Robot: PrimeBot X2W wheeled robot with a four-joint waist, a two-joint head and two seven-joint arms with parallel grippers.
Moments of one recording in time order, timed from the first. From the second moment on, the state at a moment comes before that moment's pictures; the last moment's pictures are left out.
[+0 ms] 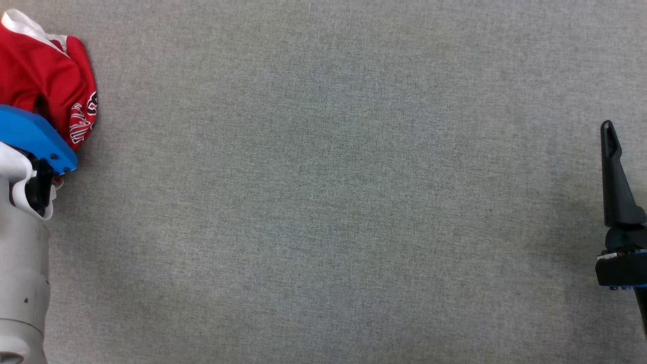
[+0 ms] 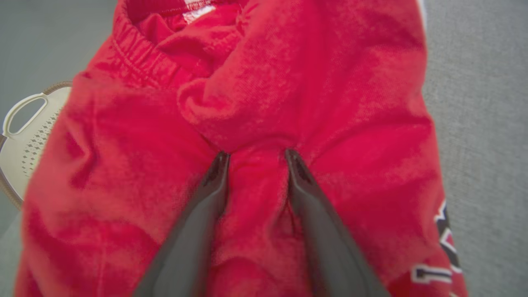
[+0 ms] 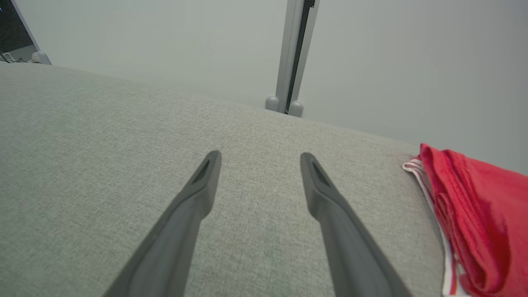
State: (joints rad) left arm -0.95 0.34 0.03 1.11 -0.36 -0.06 0.13; right arm -0.15 -0.21 -0.17 -0.35 0.09 0.13 0.12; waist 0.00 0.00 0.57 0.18
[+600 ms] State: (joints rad) left arm -1.03 0.36 -0.05 1.03 -0.31 -0.09 -0.14; right arm -0.14 -0.13 -0.15 -0.24 0.10 0.13 0.05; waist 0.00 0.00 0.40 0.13
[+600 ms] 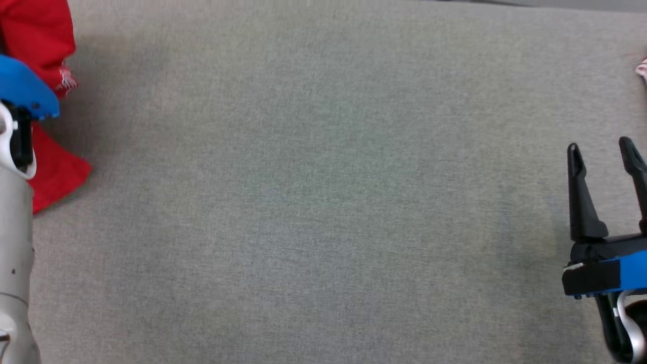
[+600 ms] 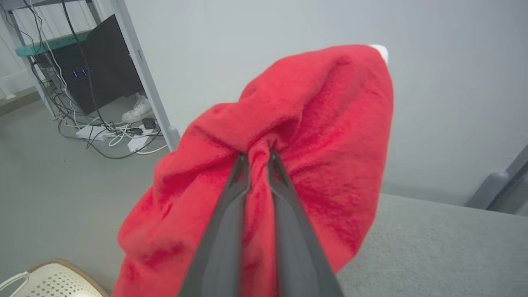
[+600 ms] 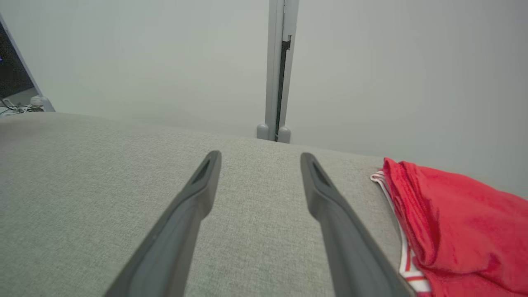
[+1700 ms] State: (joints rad) left arm -0.77 0.10 -0.42 0.39 -0.27 -0.10 -0.04; right arm -0.09 -0.05 -0.11 0.00 0.18 0.13 -0.12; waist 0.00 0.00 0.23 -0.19
